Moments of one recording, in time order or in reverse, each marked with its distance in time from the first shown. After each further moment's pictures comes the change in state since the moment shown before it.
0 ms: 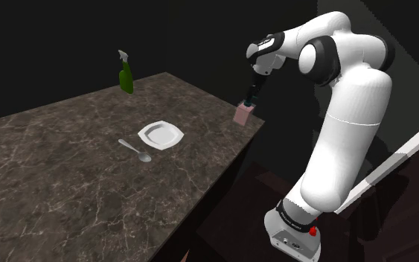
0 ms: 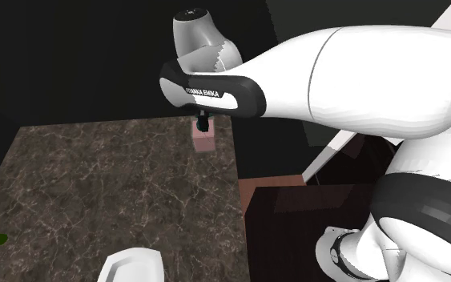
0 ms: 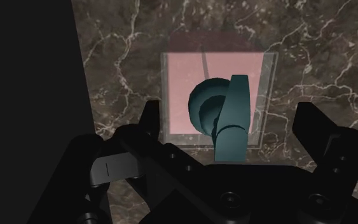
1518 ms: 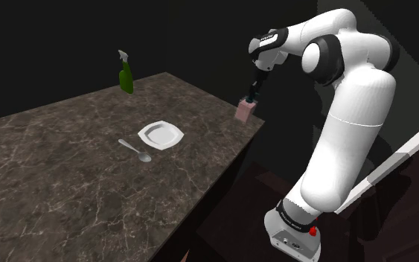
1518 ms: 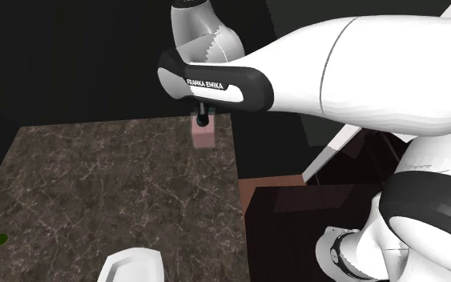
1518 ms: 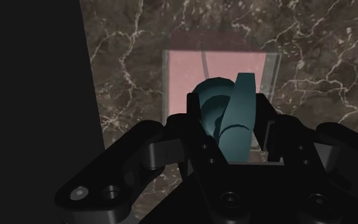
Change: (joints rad) arm 0.004 -0.024 -0.008 0.032 -0.021 -0.049 0.012
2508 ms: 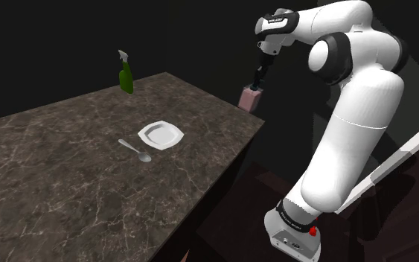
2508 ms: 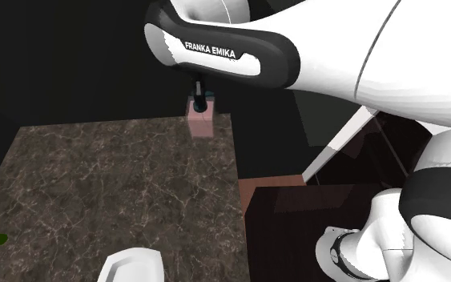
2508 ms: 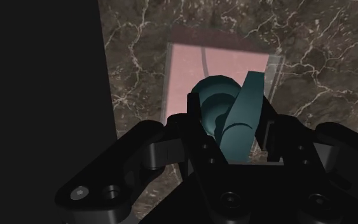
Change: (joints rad) arm 0.007 -0.048 -0.013 0.150 -0.044 -0.184 0.037
